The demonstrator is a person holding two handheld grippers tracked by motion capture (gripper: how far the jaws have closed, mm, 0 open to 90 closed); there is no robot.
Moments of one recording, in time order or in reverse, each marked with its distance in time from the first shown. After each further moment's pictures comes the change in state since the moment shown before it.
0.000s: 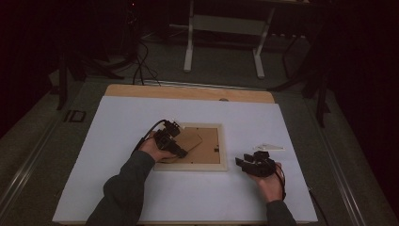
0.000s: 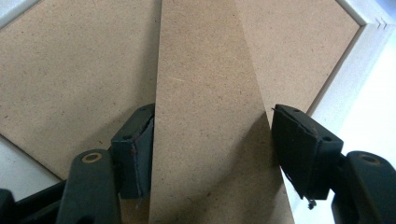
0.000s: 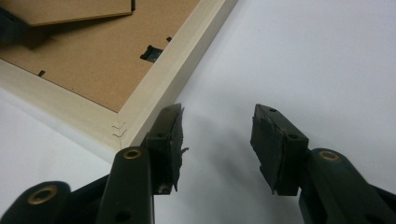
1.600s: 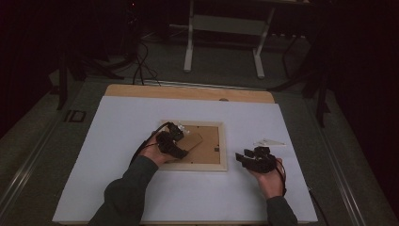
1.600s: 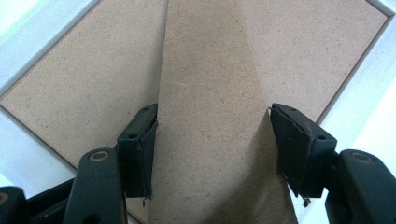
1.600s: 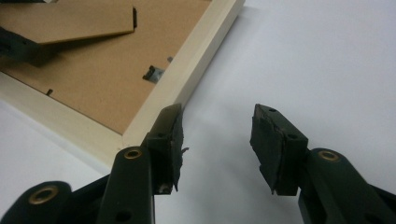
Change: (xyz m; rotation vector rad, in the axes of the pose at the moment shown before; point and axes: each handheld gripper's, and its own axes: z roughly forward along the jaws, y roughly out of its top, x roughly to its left) left arm -0.029 -0.002 -0.006 -0.050 0.208 0.131; right arm 0.002 0.017 -0.006 -0.026 -0.005 -0.016
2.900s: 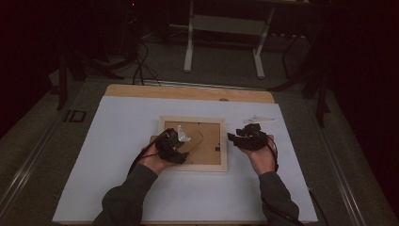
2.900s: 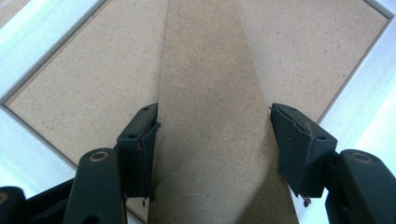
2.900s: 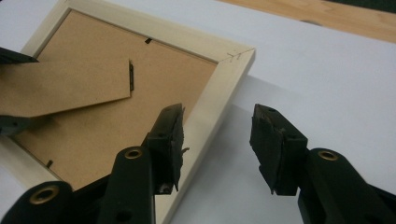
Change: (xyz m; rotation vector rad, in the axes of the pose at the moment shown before) left arm -0.027 -0.012 -0.013 -0.114 0.149 0.074; right arm 0.010 0.071 0.017 -0.015 0.008 -0.076
